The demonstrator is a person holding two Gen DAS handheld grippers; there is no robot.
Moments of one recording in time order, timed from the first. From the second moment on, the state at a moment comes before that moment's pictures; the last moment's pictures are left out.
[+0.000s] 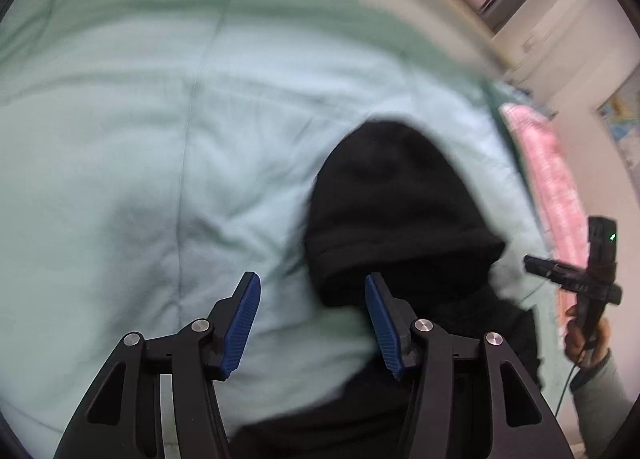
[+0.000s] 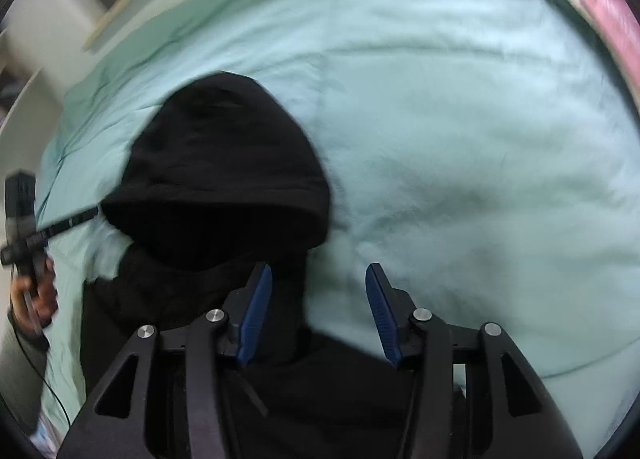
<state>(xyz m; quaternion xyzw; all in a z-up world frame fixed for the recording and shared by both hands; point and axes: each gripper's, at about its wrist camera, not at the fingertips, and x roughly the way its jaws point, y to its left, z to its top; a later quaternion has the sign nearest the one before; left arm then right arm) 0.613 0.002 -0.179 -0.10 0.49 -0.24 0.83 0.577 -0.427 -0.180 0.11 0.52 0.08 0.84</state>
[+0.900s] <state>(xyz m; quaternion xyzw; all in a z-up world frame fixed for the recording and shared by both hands) 0.655 -0.069 -0.196 -0.11 0.49 -0.25 0.83 0.712 -0.321 -0.161 0.02 0.45 0.18 0.87</state>
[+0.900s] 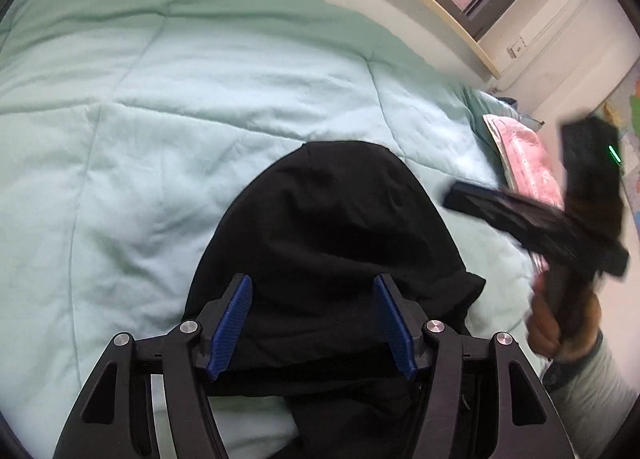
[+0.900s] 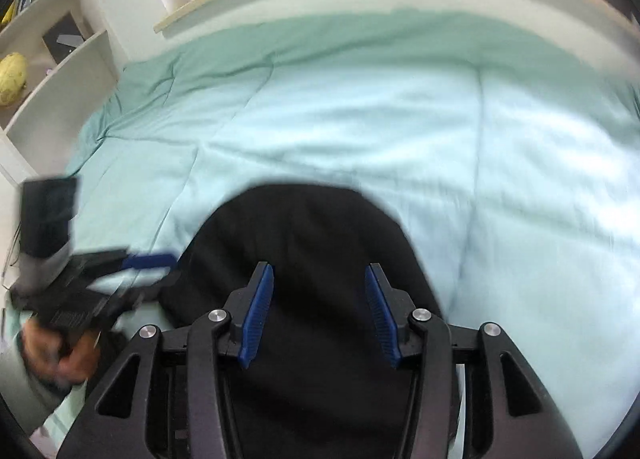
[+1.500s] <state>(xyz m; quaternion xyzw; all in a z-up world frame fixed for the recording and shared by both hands) 0.645 -0.050 -0.207 -0.12 0.51 -0.26 0.81 0.689 -0.354 -0.199 0.04 0.50 0.17 0.85</state>
